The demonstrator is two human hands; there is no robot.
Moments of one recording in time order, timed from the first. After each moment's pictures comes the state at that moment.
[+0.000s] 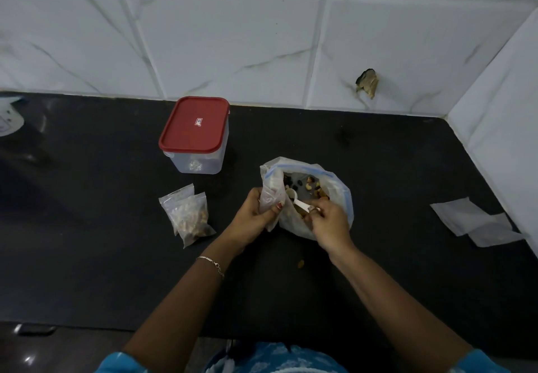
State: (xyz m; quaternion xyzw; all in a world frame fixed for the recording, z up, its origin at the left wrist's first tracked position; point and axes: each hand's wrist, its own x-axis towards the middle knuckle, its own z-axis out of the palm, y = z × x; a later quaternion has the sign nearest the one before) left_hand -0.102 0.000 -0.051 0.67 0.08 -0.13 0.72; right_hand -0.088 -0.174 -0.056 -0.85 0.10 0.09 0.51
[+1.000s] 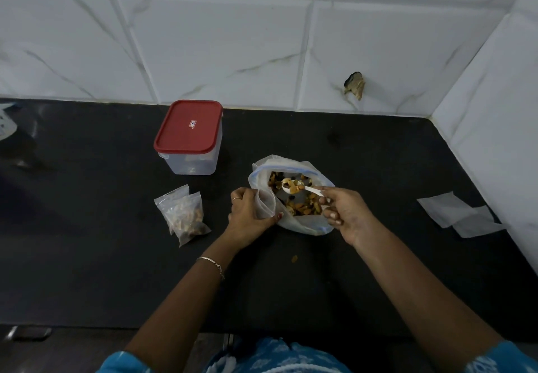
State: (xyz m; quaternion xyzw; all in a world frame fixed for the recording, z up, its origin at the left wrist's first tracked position) left_hand -0.104 0.000 -0.063 0.88 0.05 -0.09 0.47; right_hand -0.082 -0.205 -0.001 -0.64 0.24 0.20 0.71
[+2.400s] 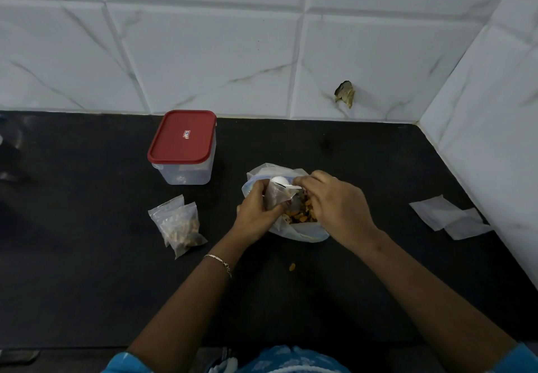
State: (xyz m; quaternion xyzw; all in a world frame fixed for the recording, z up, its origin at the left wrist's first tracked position) left_hand -0.087 -0.021 -0.037 0.82 0.01 -0.06 0.57; right_hand -0.095 -0.197 0.026 -0.94 -0.26 -0.18 0.14
